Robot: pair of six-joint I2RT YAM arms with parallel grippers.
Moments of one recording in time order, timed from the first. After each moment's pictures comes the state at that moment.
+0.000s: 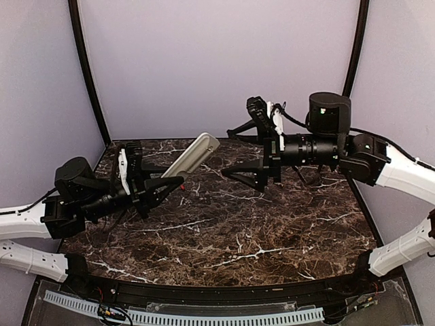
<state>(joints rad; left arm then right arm) -1.09 0.86 0.66 0.28 0.06 0.13 1.02 1.22 1.26 -0.21 -0.40 -0.22</state>
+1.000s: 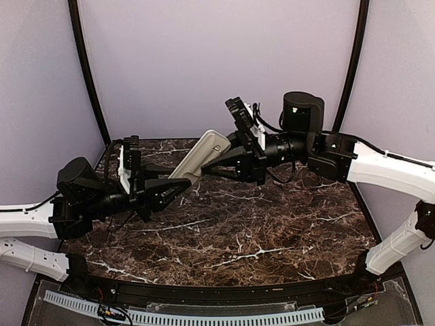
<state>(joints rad) -1.10 0.94 0.65 0.49 0.21 -0.05 1.01 1.42 1.30 0.04 -0.80 -0.06</state>
